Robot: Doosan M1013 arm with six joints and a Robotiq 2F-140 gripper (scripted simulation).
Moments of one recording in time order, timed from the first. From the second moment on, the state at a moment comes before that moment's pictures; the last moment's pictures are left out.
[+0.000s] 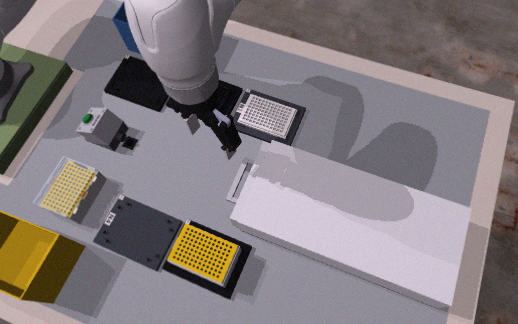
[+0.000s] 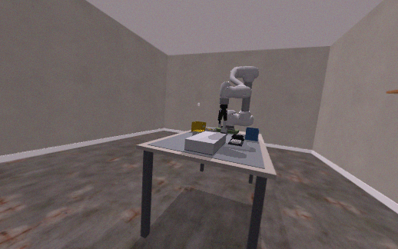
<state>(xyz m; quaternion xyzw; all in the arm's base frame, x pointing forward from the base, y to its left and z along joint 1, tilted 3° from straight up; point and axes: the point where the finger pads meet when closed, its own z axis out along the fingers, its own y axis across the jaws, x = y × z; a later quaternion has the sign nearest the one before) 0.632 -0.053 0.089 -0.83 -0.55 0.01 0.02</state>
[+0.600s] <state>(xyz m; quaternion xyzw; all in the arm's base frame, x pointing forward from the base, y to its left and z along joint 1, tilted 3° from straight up) 0.663 0.003 0.094 -0.95 -0.32 0.01 0.02</state>
